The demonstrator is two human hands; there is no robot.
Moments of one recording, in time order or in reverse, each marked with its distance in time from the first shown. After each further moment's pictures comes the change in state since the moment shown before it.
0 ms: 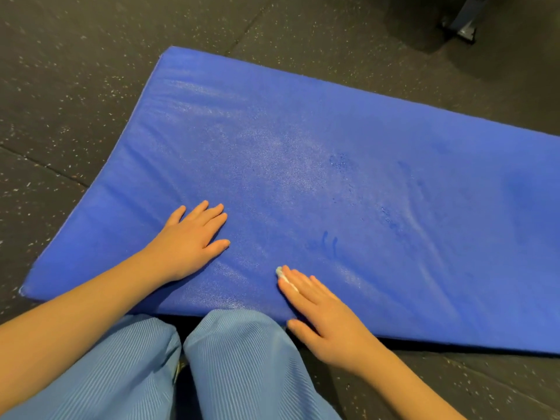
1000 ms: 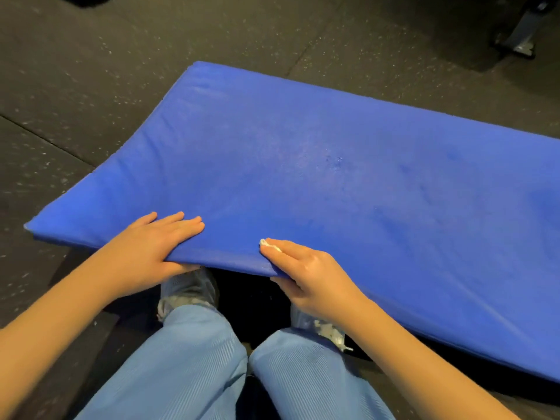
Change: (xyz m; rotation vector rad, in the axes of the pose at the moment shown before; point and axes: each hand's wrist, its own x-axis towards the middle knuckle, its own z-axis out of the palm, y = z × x) left_hand -0.097 -0.101 -0.046 0.004 0.177 0.014; right_hand 0.120 -0.065 -0.015 -0.160 0.406 -0.398
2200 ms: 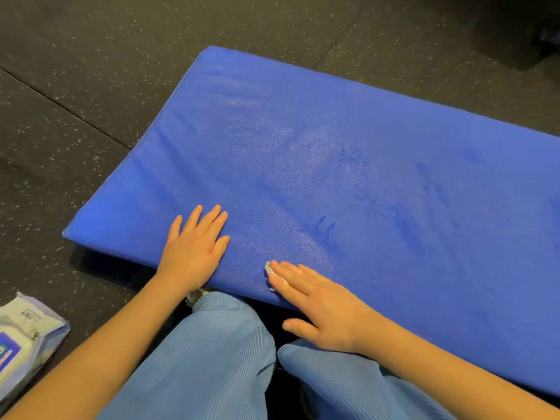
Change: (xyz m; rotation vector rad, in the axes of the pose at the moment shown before) left_hand 0.017 0.000 0.075 -0.051 0.101 -0.389; right_hand -0.019 -0.017 0.033 0.039 -0.547 -0.001
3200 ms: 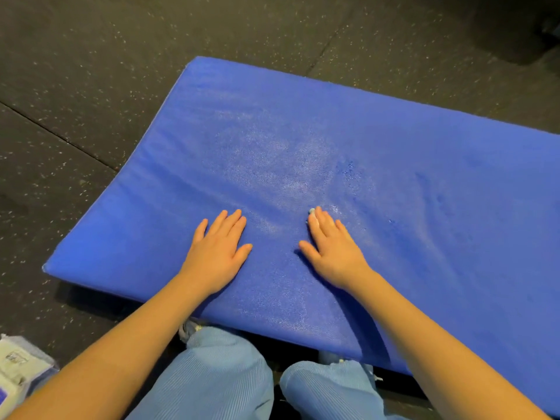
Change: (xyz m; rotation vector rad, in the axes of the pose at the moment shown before) left_hand 0.047 0.030 -0.005 0.021 -0.087 0.131; right_hand 0.063 0.090 -0.034 -0.030 0.106 0.580
